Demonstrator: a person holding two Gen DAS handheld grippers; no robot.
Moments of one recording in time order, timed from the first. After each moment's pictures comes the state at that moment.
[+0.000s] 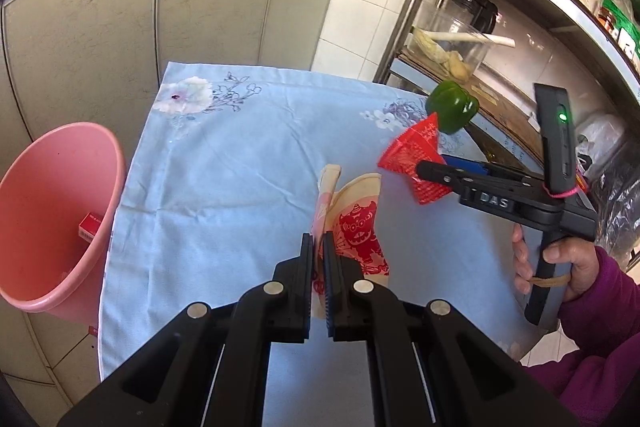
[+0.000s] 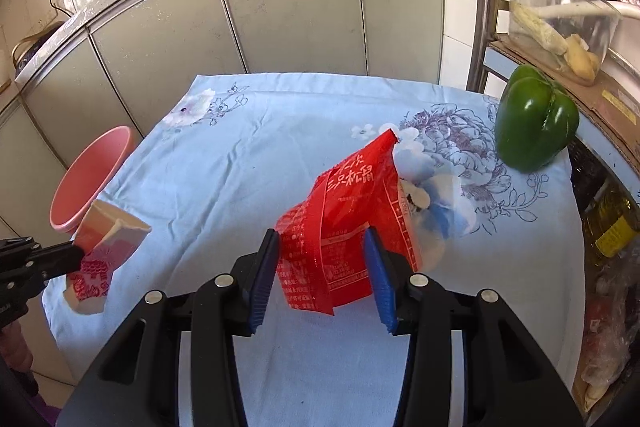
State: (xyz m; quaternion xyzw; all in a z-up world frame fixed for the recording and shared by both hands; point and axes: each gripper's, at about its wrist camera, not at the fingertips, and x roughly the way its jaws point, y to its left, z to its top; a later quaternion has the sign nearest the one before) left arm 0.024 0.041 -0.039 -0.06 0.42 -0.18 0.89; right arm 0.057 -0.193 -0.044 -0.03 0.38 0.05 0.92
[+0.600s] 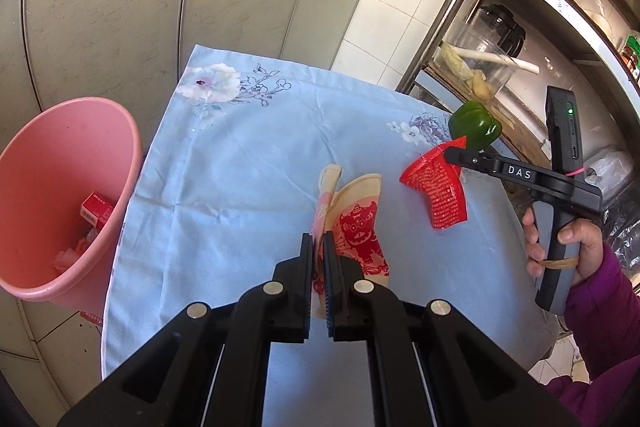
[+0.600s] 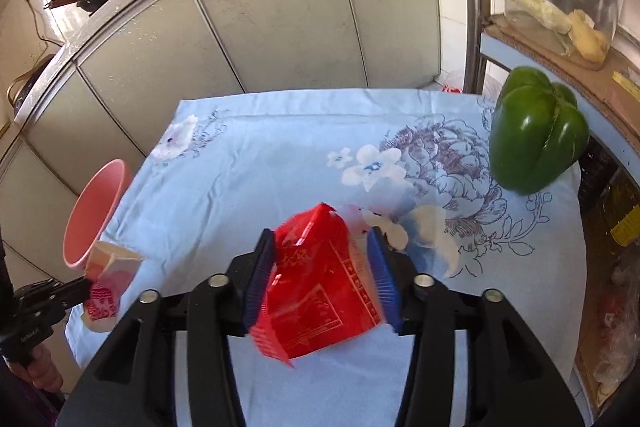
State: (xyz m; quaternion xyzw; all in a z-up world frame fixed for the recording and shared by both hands) left arm 0.040 0.059 -0.045 -0.10 0.43 -0.15 0.88; right arm 0.099 -0.229 -0.035 0.03 0.41 0.05 0.91
